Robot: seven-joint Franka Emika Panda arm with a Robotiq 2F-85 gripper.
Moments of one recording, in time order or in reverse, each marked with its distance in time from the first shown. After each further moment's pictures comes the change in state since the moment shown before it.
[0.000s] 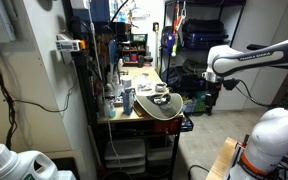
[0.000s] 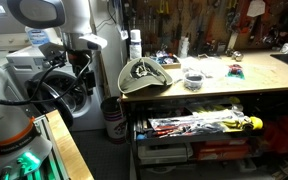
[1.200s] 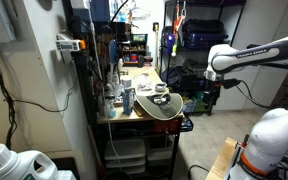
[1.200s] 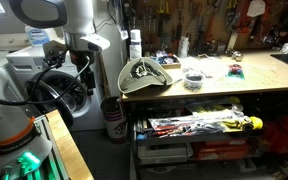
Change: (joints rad) arm -0.030 0.036 -0.009 0.029 0.039 0.000 0.085
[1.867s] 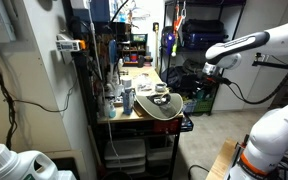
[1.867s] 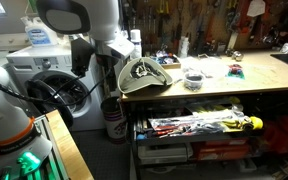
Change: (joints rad) arm -0.013 0.248 -0.128 0.164 0.278 0.162 -0.038
